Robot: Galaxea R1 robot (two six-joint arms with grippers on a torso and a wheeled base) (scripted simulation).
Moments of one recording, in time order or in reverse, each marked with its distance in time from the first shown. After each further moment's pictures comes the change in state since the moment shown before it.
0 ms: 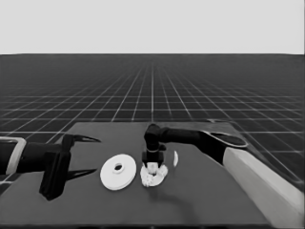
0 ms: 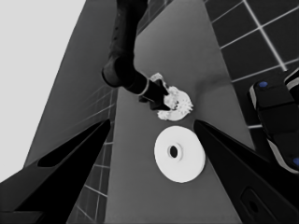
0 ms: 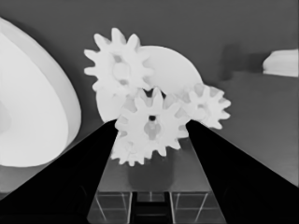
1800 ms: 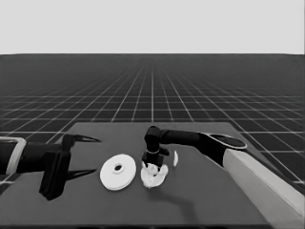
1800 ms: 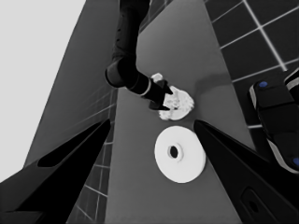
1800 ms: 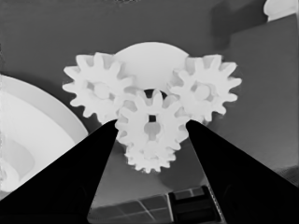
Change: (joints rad) left arm 0.000 0.000 0.000 0.000 0.000 0.000; right arm -0.016 -0.001 -0.003 -0.001 0.001 0.340
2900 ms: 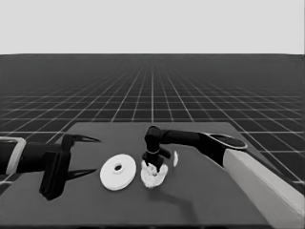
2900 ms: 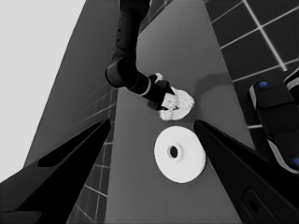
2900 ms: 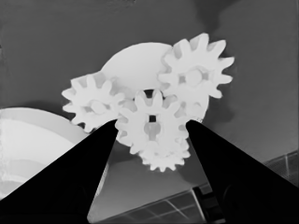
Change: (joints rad) left arm 0.000 0.000 0.000 0.000 0.000 0.000; right arm 0.000 0.000 0.000 0.000 0.000 0.230
